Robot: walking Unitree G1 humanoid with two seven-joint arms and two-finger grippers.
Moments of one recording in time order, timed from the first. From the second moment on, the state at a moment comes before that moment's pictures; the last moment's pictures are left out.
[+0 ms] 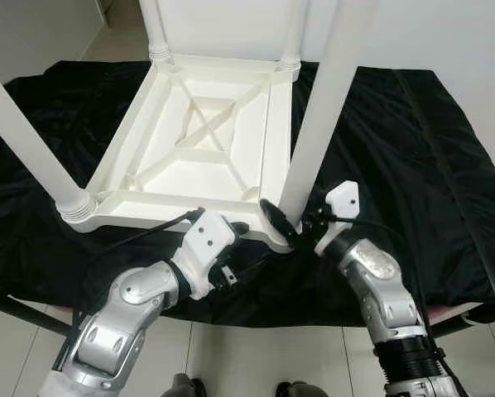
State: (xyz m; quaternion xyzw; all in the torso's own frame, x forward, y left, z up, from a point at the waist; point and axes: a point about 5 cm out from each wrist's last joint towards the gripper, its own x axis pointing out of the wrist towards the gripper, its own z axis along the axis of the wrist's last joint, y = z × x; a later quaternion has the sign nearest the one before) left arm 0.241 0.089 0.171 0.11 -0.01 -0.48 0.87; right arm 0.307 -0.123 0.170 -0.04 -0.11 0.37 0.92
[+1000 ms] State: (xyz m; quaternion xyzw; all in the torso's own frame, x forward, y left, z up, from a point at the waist) left arm 0.239 0.103 0.174 0.13 -0.01 -0.47 0.88; right arm 0.326 -0.127 0.159 -0.07 -0.04 0.41 0.91
